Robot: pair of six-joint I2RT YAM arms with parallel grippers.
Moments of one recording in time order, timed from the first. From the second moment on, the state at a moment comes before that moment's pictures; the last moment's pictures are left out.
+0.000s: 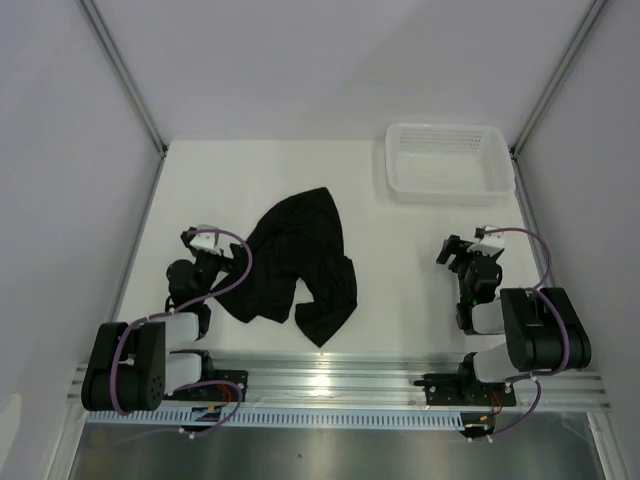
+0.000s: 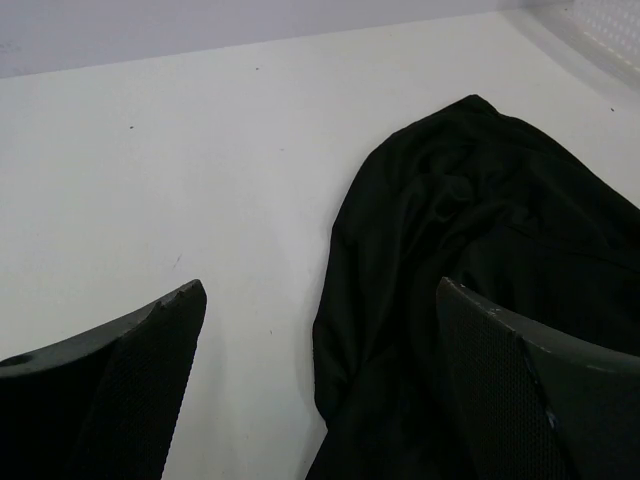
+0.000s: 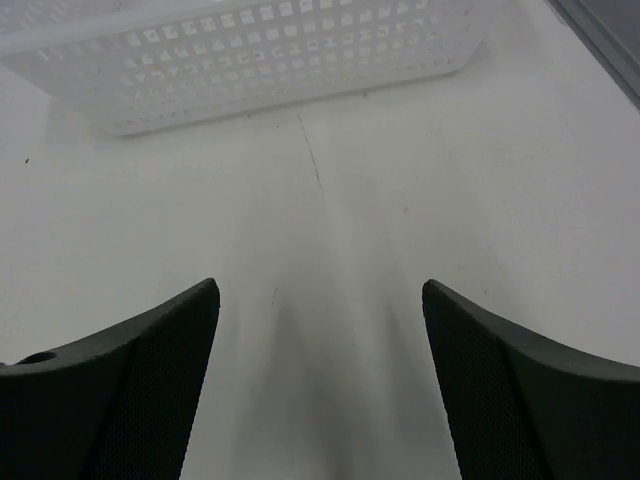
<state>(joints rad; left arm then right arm) 0.02 1.21 0.12 1.07 0.28 0.02 0.02 1.46 0.16 1.16 0.16 0.15</state>
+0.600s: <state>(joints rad) 0.04 1.20 0.77 0.25 0.42 0.08 0.43 1.19 0.75 0.13 0.17 0.35</state>
